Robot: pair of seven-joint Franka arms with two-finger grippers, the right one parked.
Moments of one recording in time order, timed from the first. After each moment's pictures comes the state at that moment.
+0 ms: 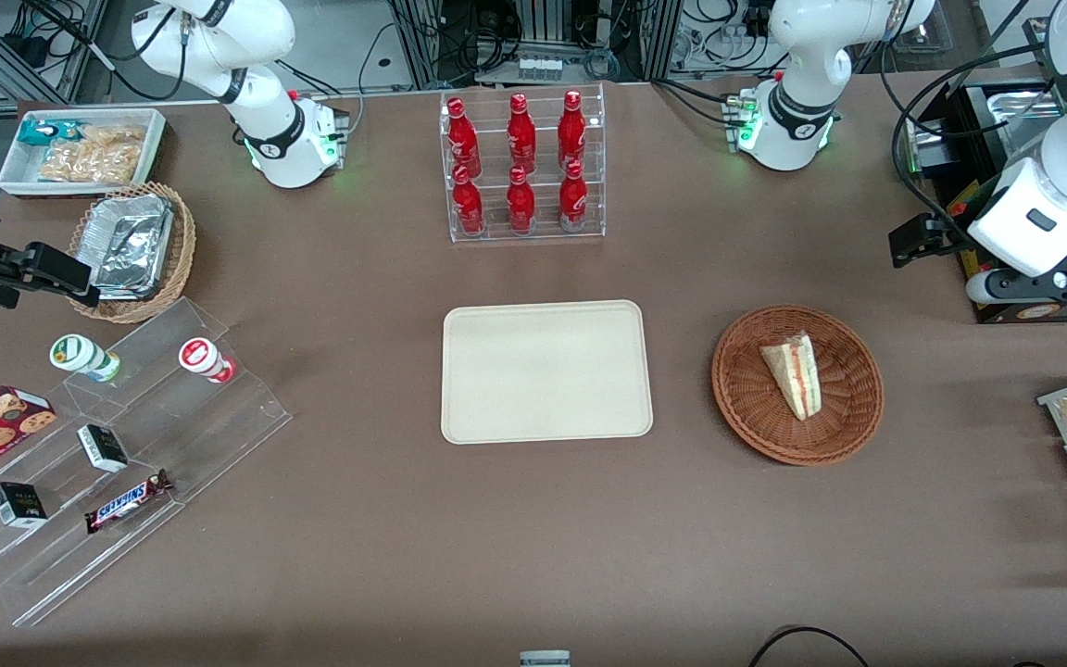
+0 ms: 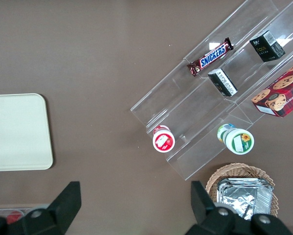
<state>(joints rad) 0.17 0.04 -0.30 -1.53 0.04 1.42 -0.13</state>
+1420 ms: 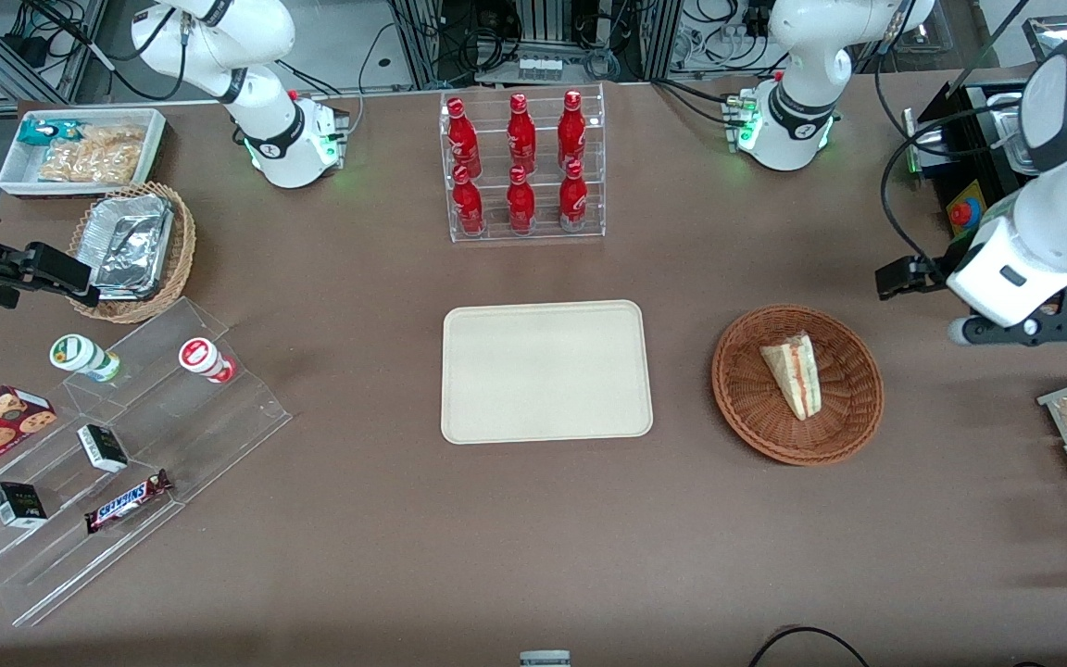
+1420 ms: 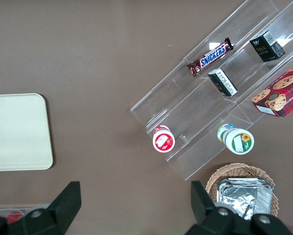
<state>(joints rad) 0.18 0.12 -0.30 -1.63 0.05 1.54 -0.13</state>
